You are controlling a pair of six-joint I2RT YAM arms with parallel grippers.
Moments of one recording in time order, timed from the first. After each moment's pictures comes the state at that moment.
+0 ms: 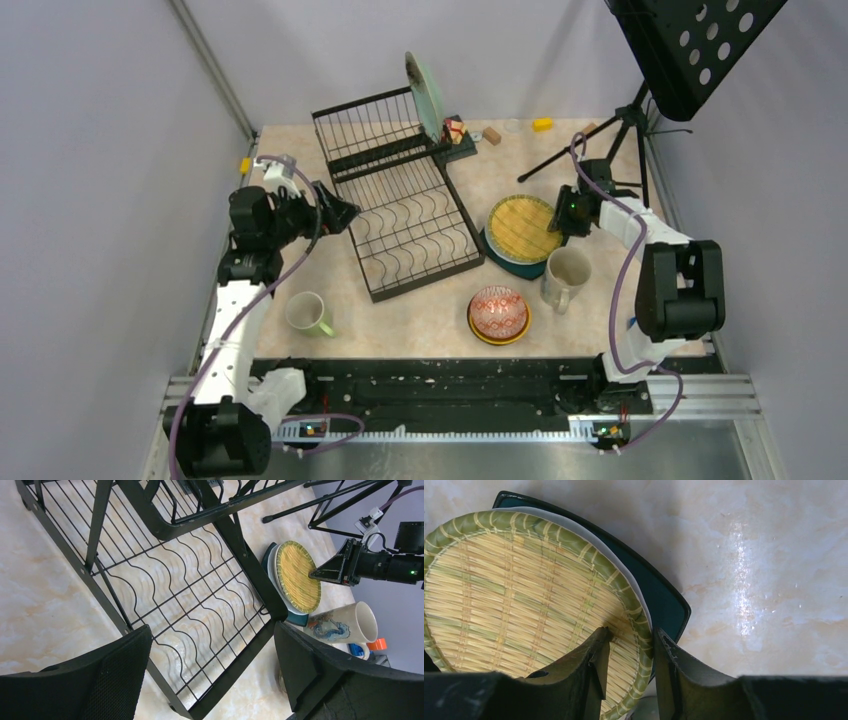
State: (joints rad) left arm 0.05 0.97 0.85 -0.22 0.58 -0.40; right arm 0.07 1.64 1.07 -0.44 -0.06 0.34
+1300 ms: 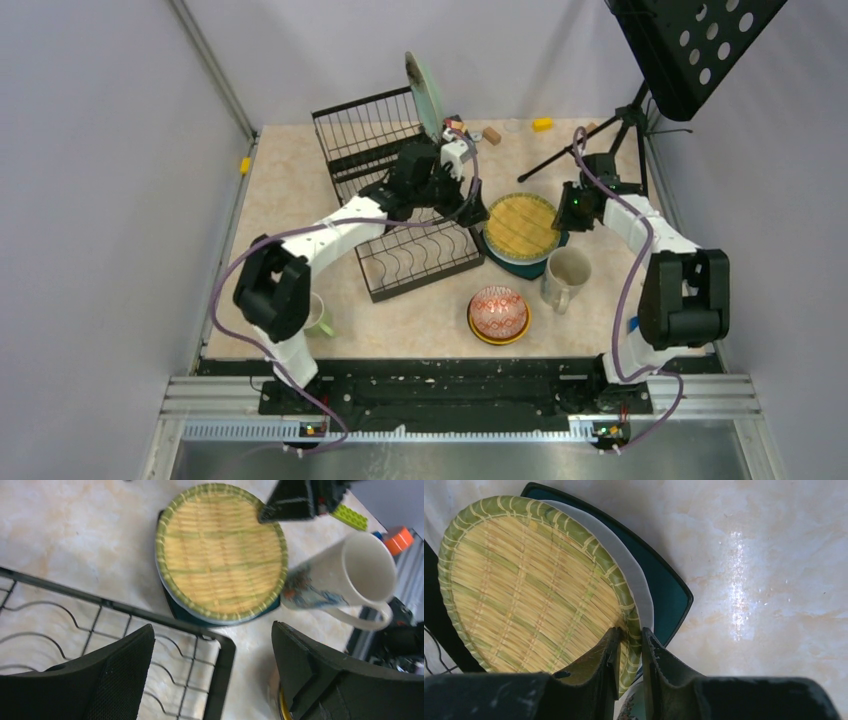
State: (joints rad) left arm -0.62 1.71 1.34 -0.10 0.45 -0.17; right arm 0.07 1.60 1.11 -0.52 -0.08 0.29
